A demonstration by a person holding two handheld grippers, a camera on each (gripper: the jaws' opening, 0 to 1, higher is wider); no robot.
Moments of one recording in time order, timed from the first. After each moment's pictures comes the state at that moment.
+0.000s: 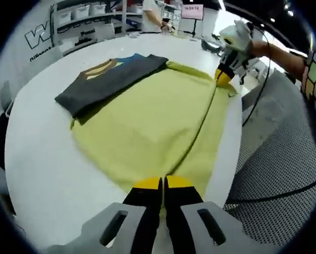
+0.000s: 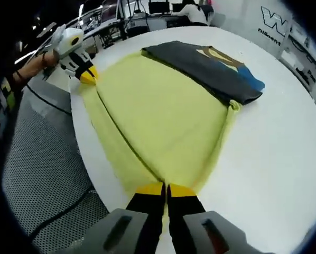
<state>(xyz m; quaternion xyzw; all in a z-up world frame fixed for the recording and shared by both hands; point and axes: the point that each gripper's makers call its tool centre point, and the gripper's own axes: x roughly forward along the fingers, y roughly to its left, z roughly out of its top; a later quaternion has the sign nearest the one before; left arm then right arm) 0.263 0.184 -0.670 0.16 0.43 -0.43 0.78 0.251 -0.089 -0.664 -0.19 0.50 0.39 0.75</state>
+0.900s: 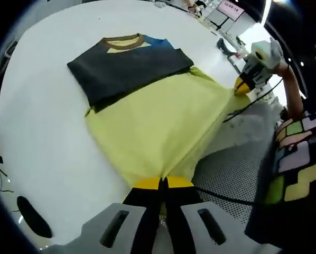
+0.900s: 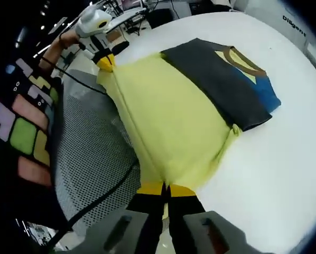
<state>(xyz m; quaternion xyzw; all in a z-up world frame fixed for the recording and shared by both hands) 0.191 0.196 -0.612 0.06 0.61 -0.38 0.70 0.178 -0.080 -0.598 -0.19 0.57 0.47 0.64</state>
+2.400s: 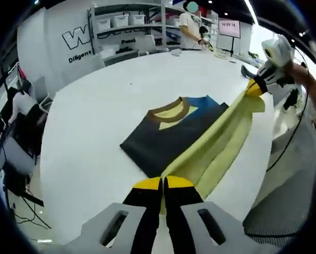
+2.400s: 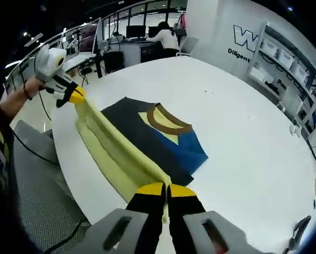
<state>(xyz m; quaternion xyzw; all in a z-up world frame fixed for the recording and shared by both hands) 0.344 0.200 -0.593 0.13 0.35 -0.28 0.88 0.331 -0.079 -0.576 -0.19 0.39 0.29 0.85</state>
